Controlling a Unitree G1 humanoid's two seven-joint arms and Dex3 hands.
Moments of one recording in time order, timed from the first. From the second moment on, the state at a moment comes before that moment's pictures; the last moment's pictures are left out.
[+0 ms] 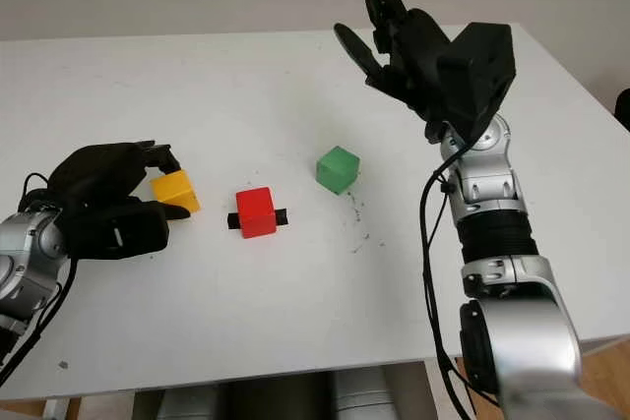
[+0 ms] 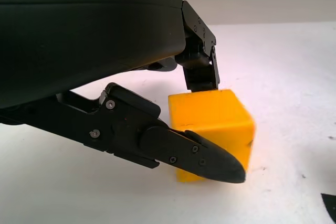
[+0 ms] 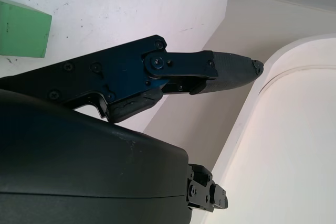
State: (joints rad) left arm -0.39 0.69 -0.18 0.13 0.73 0.10 -0.20; right arm -0.87 -0.36 -0.07 0.60 0.07 -0.13 0.39
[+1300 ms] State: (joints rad) left arm -0.39 0.77 -0.07 -0.10 0.67 0.00 -0.26; right arm -0.87 -0.34 -0.07 0.59 0.07 -0.12 0.39
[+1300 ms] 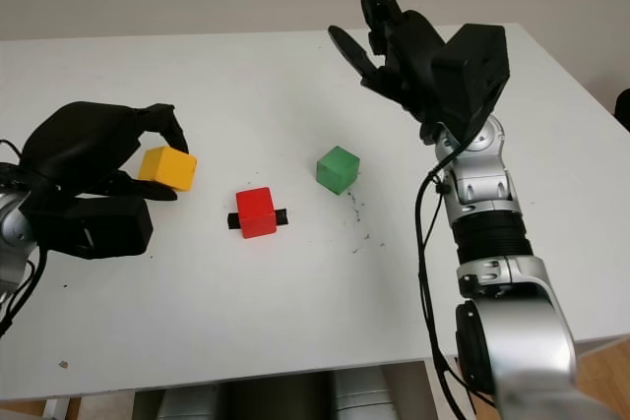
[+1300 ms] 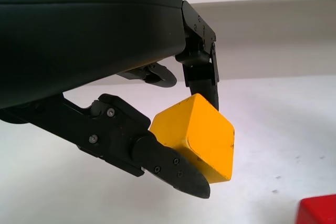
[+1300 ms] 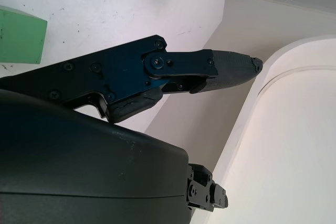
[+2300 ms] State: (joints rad) left arm -0.39 0.55 0.02 -0.15 0.17 0.13 -0.37; right arm -0.87 -0.32 -0.07 0.59 0.08 -0.12 0.41
